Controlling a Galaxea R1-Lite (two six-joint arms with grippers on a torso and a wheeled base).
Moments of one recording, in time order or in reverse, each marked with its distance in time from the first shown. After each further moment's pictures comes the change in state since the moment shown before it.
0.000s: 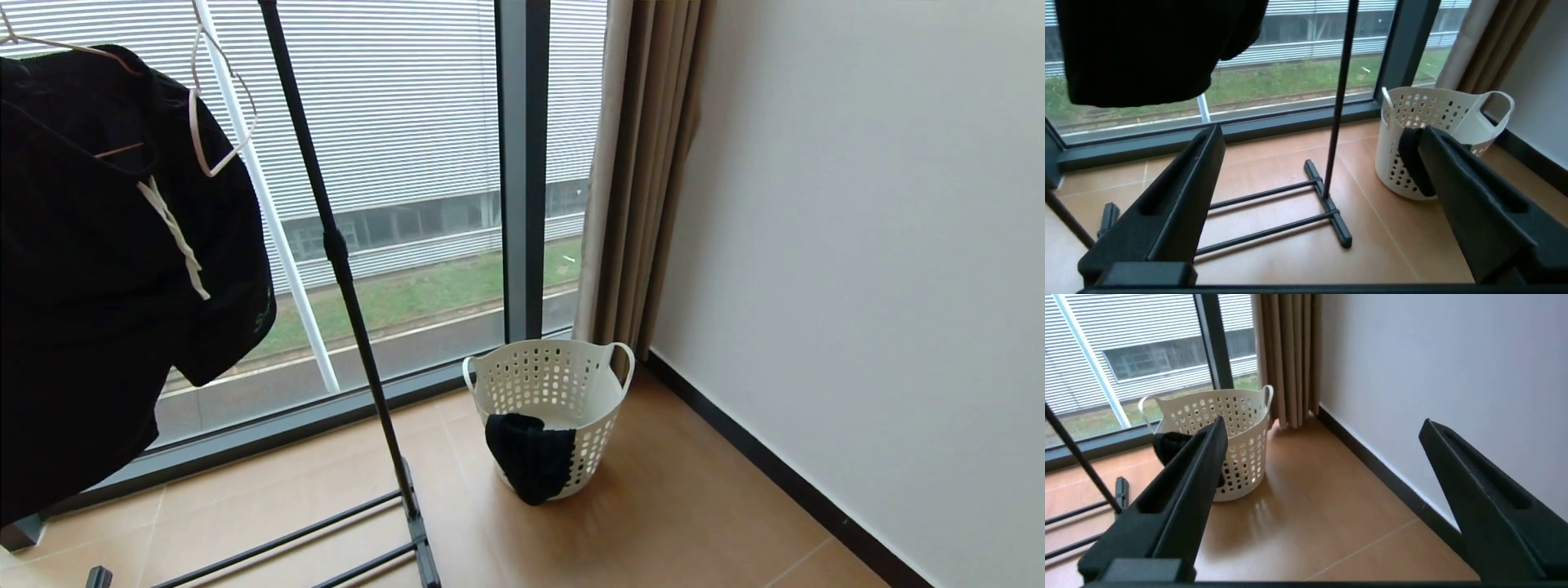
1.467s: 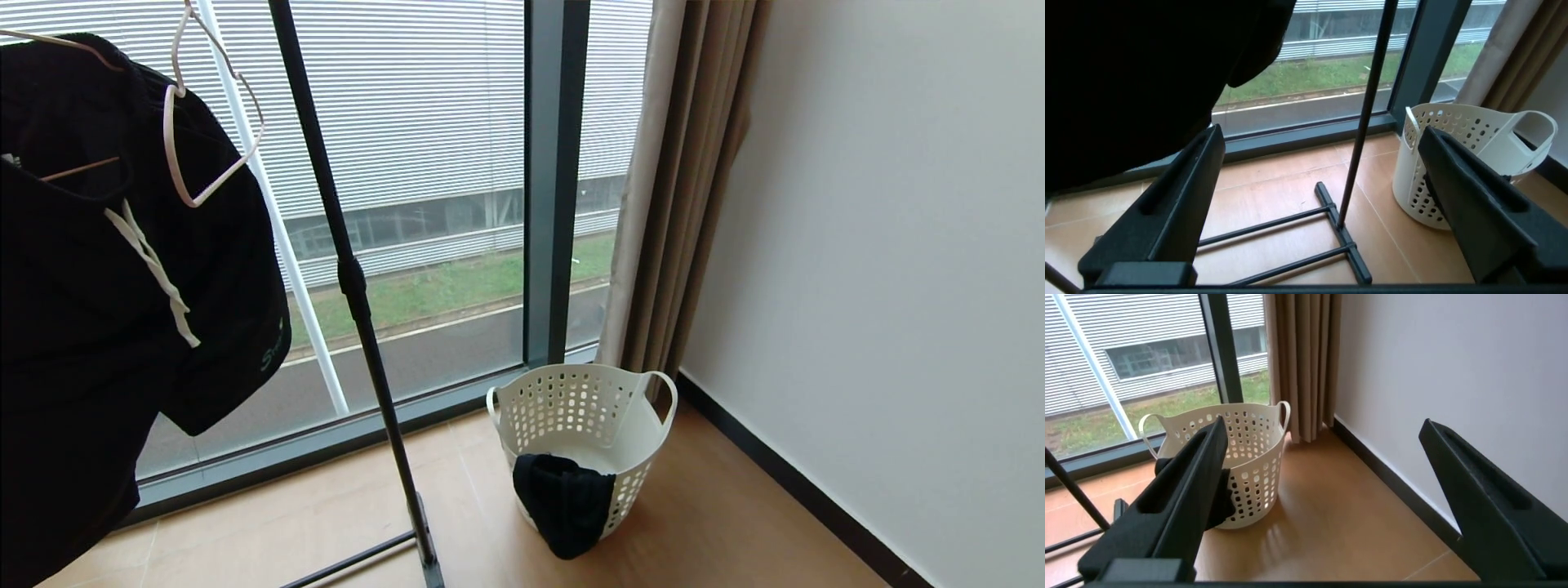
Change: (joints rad) left arm 0.000 0.000 0.001 0.000 0.000 0.003; right arm -0.001 0.000 0.000 -0.001 0.000 -0.002
